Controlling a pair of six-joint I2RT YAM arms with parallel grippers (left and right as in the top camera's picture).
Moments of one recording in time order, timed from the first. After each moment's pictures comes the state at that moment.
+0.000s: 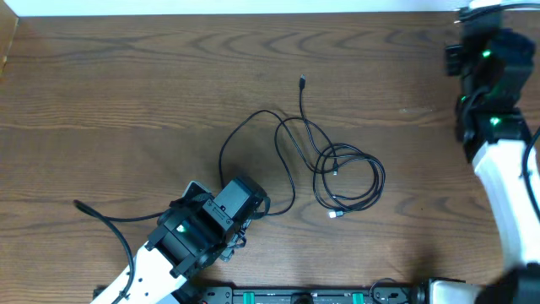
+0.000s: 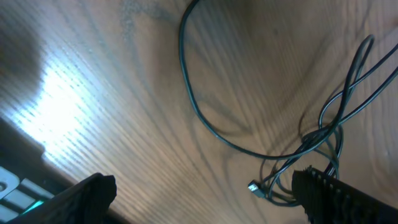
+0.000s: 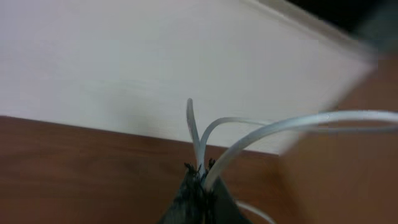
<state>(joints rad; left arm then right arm) -0.77 0.99 0.87 -1.11 -0.14 -1.77 -0.09 1.49 1.15 0.13 0.23 -0.42</state>
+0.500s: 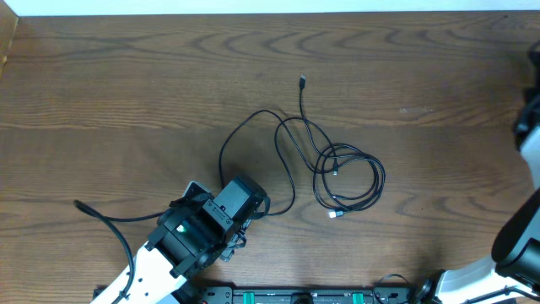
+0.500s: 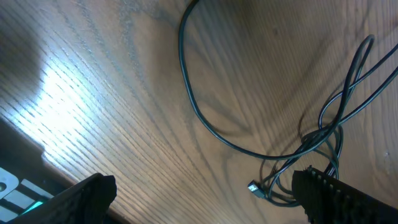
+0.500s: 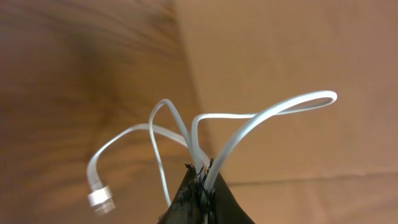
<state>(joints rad) -0.77 0.99 0.87 -1.11 -0.14 -1.77 -0.53 1.77 1.15 0.18 0.37 -0.77</state>
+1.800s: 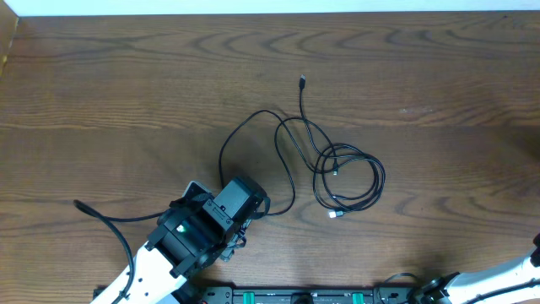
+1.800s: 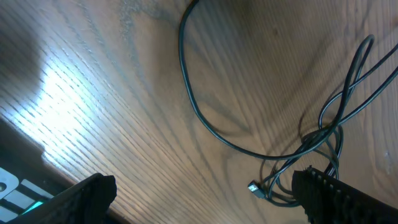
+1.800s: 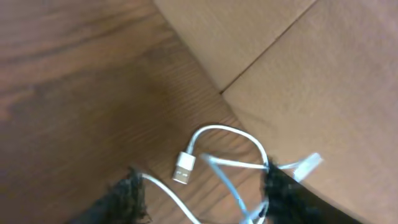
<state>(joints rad) -0.77 0.99 0.87 -1.11 -0.14 -1.77 -0.95 1.94 1.16 0.17 -0.02 -0.46</state>
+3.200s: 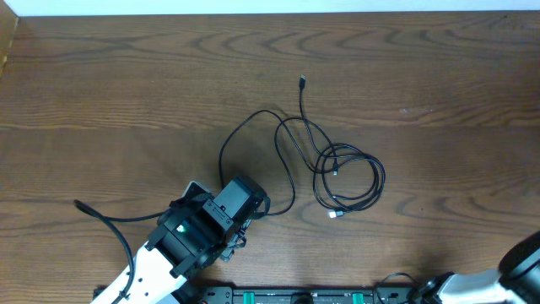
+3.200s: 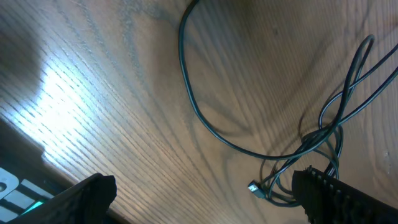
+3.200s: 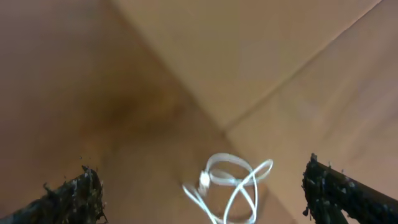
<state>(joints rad) -0.77 0.99 0.87 -1.11 -0.14 -1.77 -0.79 1.73 1.16 0.01 0.16 -0.38</state>
